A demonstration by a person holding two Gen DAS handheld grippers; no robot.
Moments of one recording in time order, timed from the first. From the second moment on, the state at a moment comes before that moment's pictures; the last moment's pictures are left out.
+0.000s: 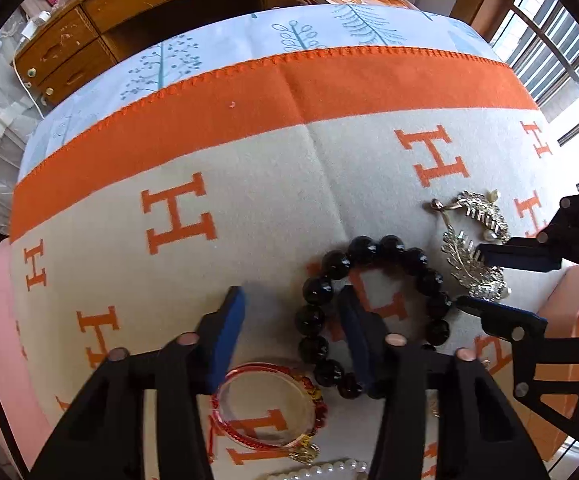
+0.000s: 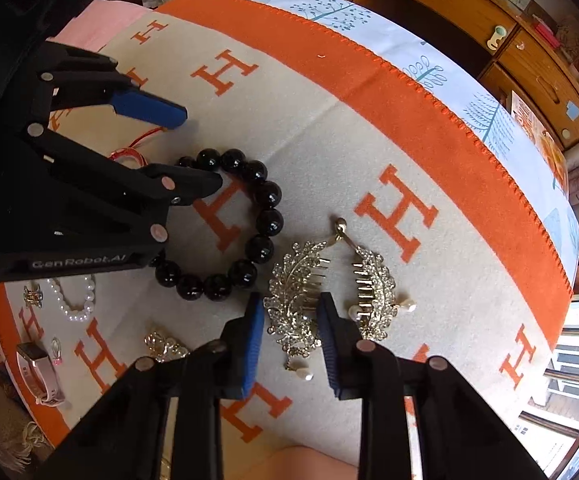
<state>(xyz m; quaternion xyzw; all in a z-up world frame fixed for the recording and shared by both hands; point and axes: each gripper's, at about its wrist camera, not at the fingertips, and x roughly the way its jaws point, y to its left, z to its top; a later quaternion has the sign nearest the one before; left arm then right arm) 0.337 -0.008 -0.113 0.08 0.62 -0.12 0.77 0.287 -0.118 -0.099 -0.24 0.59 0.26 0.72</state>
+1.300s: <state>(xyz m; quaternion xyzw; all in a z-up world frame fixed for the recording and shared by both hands) 0.183 -0.159 0.057 0.04 0.47 -0.28 0.84 0.089 -0.278 -0.094 0.01 0.58 0.15 0.80</state>
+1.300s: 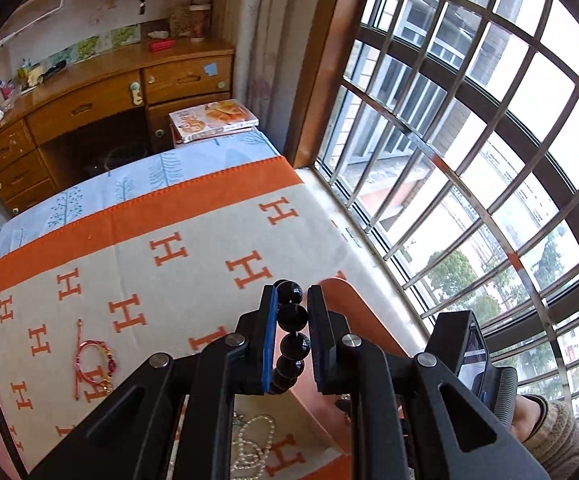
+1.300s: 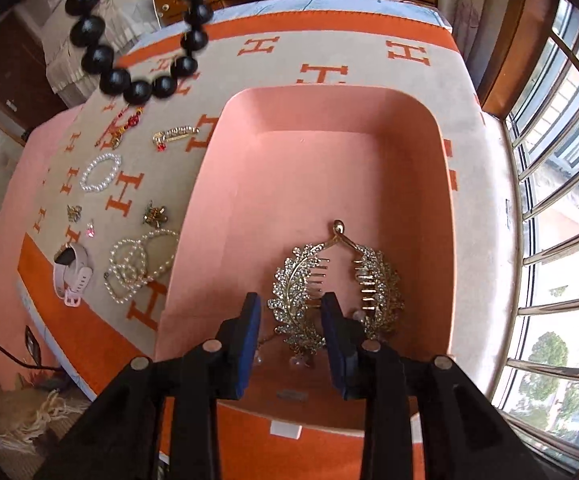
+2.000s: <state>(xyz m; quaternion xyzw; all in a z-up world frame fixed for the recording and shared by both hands) 0.183 -0.174 -0.048 0.08 0.52 -0.23 0.82 0.010 -0.298 -0.055 0.07 0.43 0.10 0.89</state>
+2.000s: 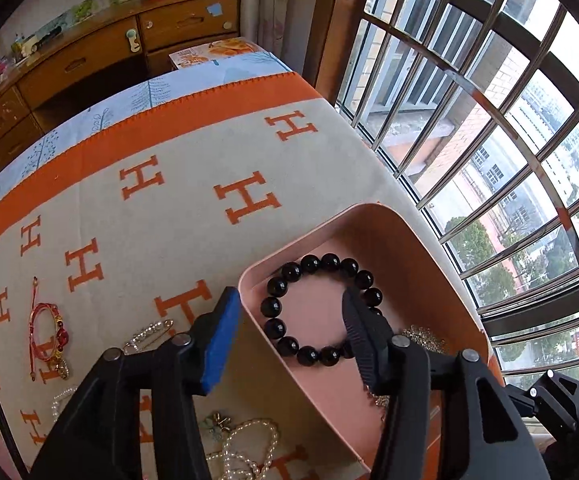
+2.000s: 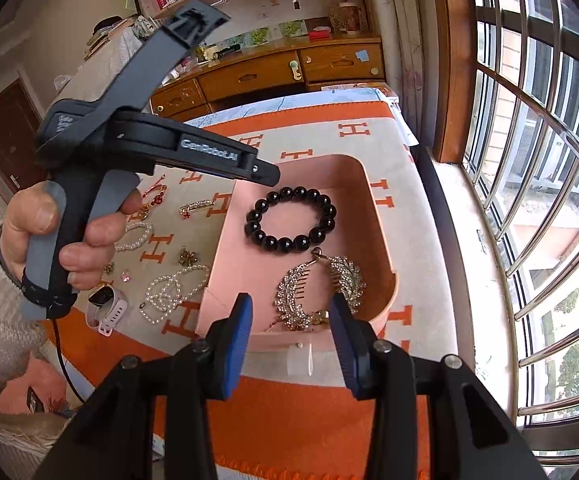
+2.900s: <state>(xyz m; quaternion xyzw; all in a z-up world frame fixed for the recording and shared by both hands) 0.023 0.041 0.012 0.03 0.38 -0.03 0.92 -0.015 -0.192 -0.025 0.04 0.39 0.19 0.90</state>
